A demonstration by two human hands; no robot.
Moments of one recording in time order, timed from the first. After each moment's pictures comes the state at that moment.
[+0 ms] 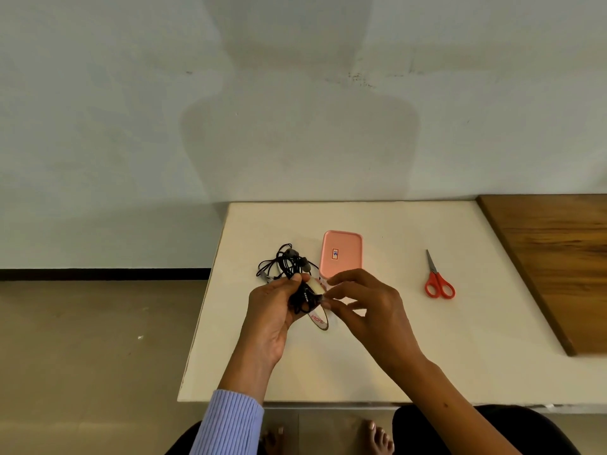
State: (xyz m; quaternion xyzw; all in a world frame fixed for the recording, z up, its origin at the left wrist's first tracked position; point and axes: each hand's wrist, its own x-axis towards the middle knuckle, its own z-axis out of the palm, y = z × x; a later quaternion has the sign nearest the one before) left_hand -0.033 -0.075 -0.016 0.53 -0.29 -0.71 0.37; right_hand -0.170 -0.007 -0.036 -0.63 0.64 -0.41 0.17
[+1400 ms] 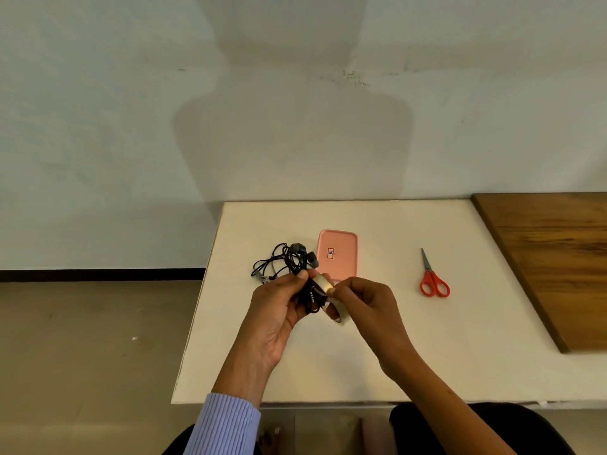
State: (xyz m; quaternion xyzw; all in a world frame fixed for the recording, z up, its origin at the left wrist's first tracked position) left_hand -0.037 -0.070 -0.007 0.46 -0.28 -0.76 0.36; right_hand -0.158 -0.008 -0.019 -0.37 0.68 -0.49 0.41
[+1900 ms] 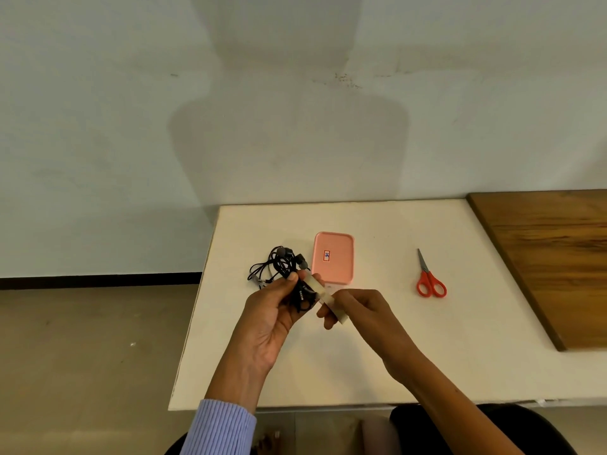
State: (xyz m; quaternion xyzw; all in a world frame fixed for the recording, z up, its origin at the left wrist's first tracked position) left_hand -0.035 -0.072 -0.007 0.43 -0.22 -0.80 0.37; right_hand -0.168 -0.006 -0.012 -0.38 0.67 -0.41 0.48
